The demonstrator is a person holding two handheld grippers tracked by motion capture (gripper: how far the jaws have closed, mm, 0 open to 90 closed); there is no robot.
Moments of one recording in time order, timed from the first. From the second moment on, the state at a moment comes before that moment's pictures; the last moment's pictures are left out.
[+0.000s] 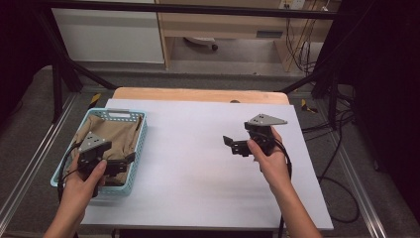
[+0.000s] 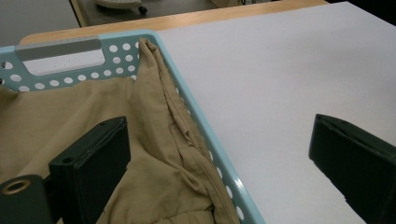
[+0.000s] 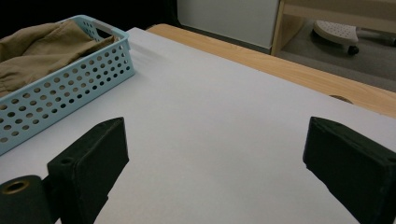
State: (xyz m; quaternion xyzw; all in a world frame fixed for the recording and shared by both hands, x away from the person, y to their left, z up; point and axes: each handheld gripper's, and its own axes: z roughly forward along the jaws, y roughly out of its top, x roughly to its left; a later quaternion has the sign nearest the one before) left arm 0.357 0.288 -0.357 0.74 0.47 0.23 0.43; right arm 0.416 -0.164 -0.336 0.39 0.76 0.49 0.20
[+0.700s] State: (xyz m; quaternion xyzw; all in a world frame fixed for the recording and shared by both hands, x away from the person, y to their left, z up) left arm 0.348 0.286 -0.370 0.74 0.46 0.24 0.42; right arm 0.404 -0.230 -0.355 0.44 0.72 0.49 0.21
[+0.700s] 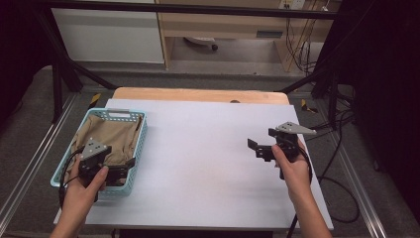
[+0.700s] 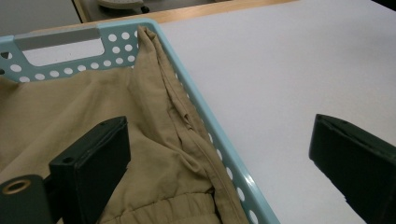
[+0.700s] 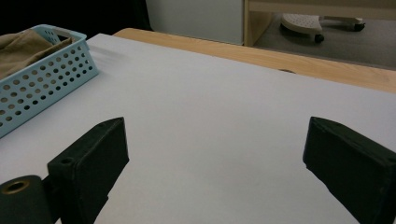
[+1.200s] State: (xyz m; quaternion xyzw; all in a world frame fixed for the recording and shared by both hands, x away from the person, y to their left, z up) left arm 0.344 0.287 -0.374 0.74 0.46 0.24 0.42; right arm 0.384 -0.272 -0.382 0.49 0.69 0.49 0.21
